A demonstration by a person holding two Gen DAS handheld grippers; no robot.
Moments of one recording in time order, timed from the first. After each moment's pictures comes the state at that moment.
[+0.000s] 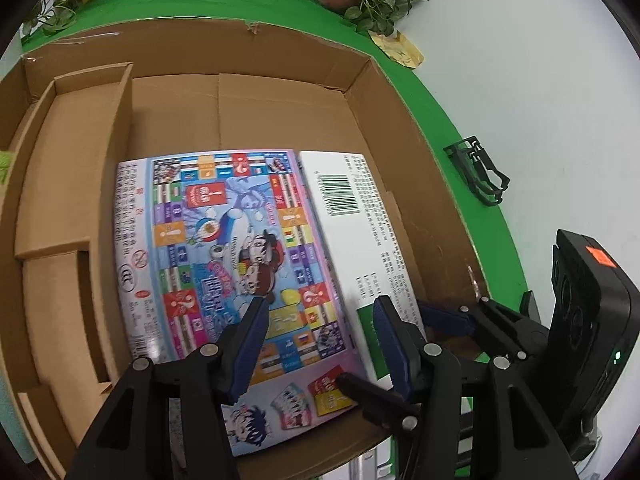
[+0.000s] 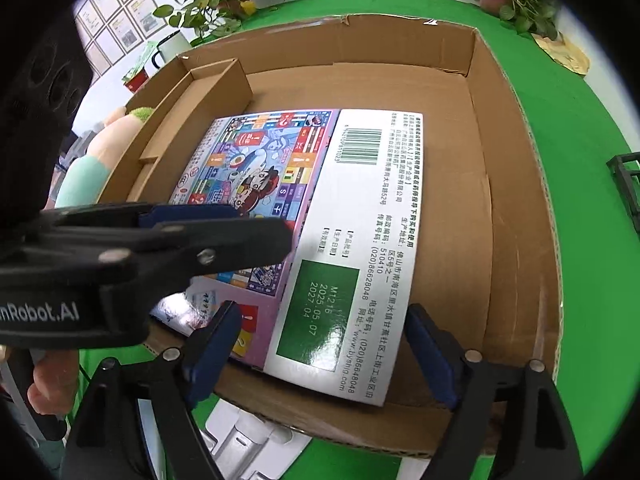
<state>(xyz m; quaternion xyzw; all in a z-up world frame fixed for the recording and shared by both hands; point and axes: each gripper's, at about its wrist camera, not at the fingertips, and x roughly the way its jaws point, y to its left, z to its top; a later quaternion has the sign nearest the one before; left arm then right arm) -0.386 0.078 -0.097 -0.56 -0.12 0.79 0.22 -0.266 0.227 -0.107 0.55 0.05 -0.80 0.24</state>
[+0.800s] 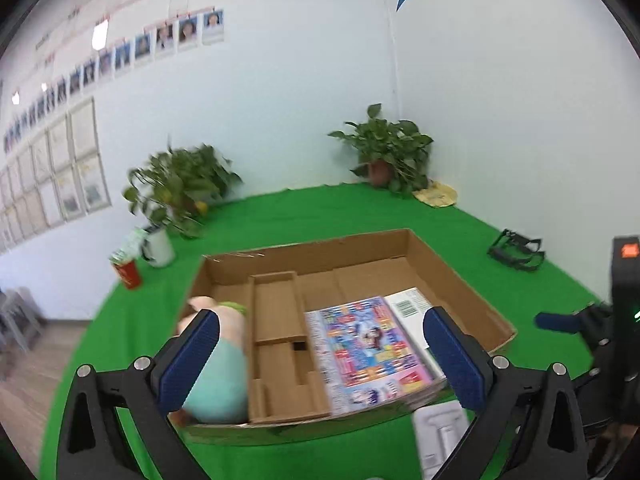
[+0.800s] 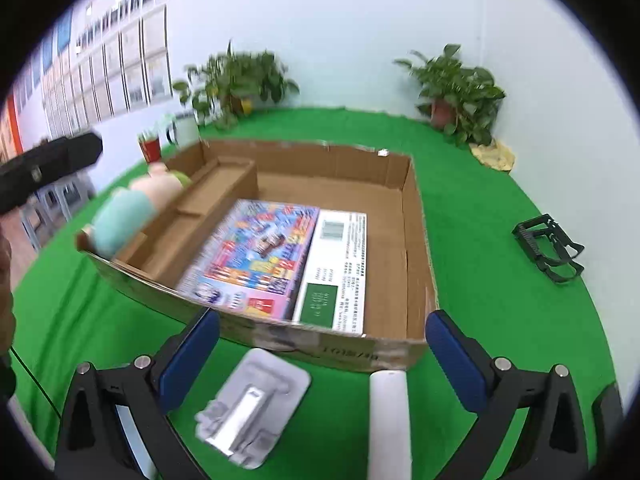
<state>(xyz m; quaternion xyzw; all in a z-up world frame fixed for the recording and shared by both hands) -0.178 0.041 0.043 -0.22 0.06 0.97 0.04 -0.147 0.249 -0.039 0.33 0.08 -0.92 0.18</state>
